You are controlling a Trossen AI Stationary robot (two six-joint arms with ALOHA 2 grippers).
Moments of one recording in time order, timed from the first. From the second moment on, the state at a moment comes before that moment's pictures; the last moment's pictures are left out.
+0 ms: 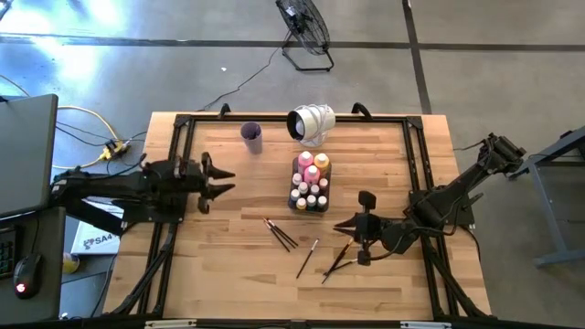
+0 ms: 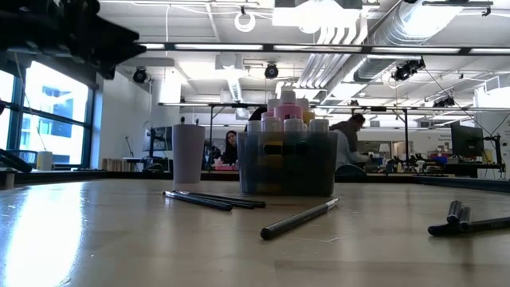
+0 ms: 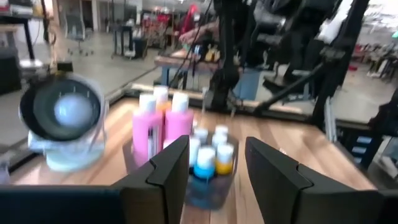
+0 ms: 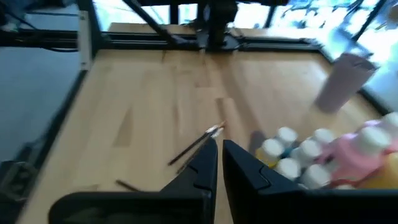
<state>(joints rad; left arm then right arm) 0.01 0.27 0.19 0.14 -0.10 -0.11 0.63 1.25 0.94 -0.24 0.66 0.34</state>
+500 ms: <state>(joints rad) -0.19 0.28 0.18 0.19 -0.15 -0.07 0.58 1.33 0.94 -0.47 0.36 0.64</state>
